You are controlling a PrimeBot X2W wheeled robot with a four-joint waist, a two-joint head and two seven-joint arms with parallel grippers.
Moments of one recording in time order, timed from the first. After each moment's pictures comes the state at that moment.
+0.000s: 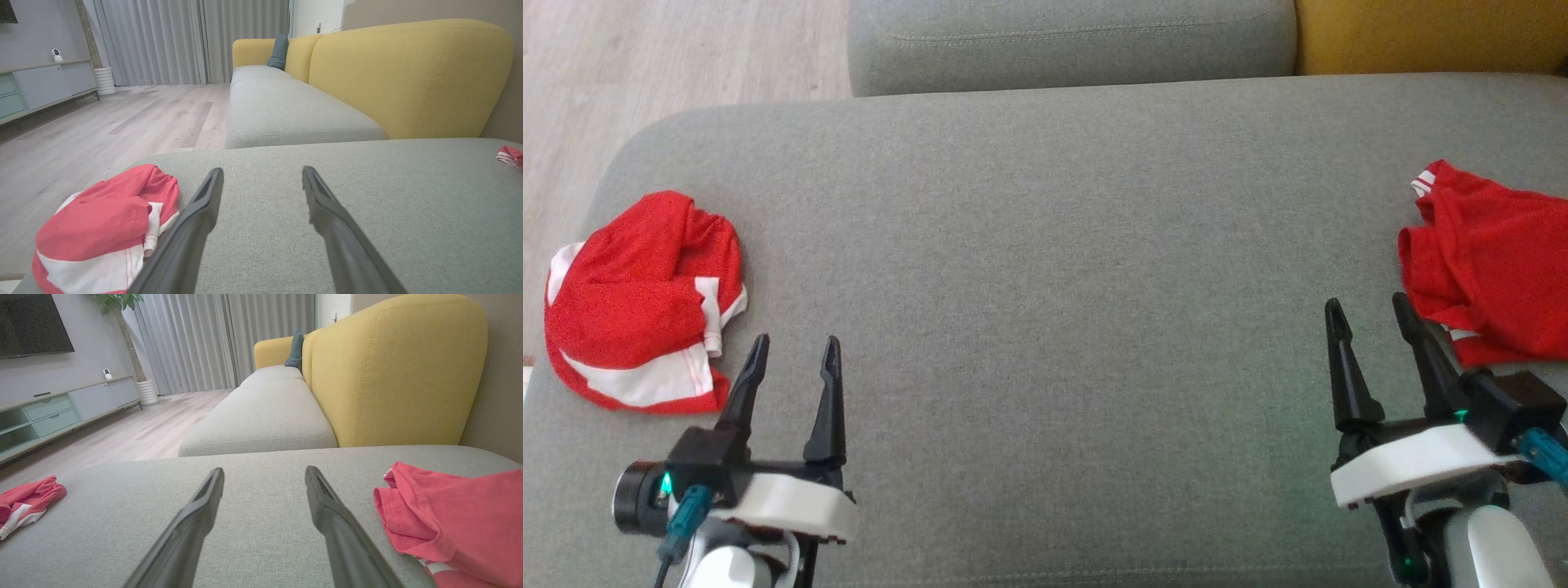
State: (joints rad) left arm 0.02 0.15 -0.19 0.09 -0.16 0.08 -0.26; right arm 0.02 -0.05 0.01 -0.01 0.17 0.13 -0.01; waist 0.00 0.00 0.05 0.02
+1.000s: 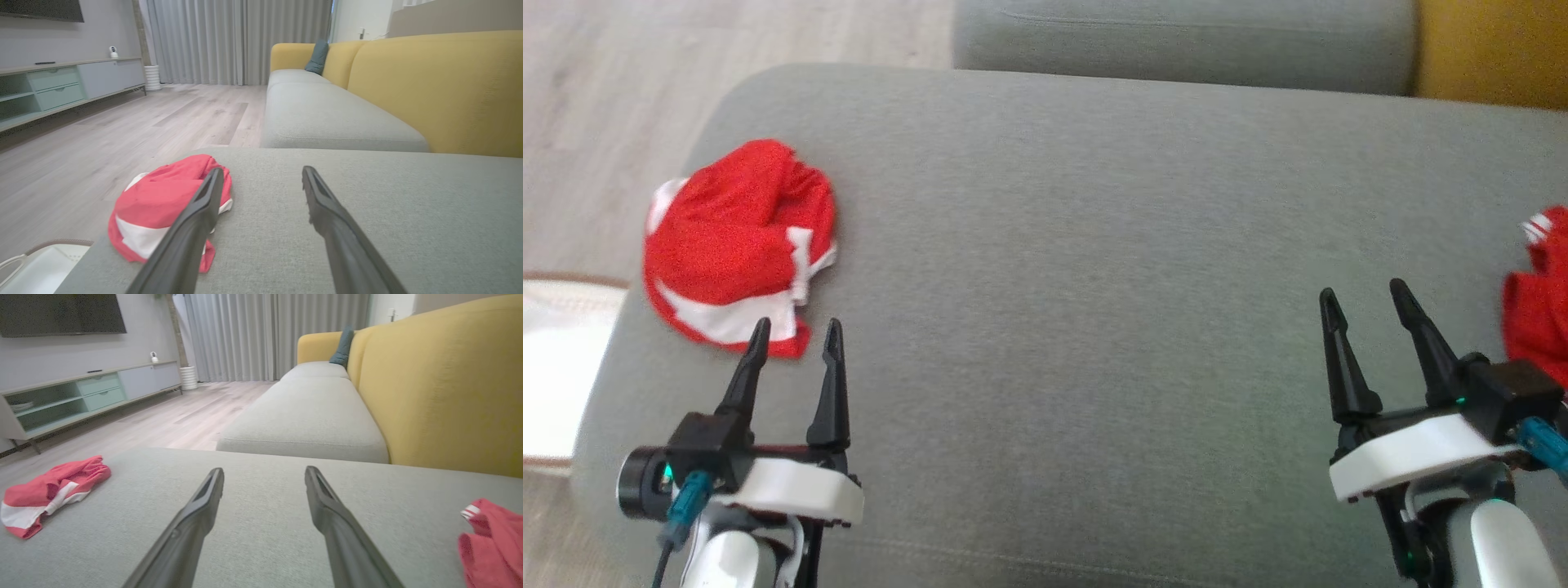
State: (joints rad) left arm -0.01 0.14 -0.19 0.09 -0.16 0.08 -0.26; right arm 0.01 -0.05 0.02 -0.07 0.12 0.13 0.04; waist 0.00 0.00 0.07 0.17
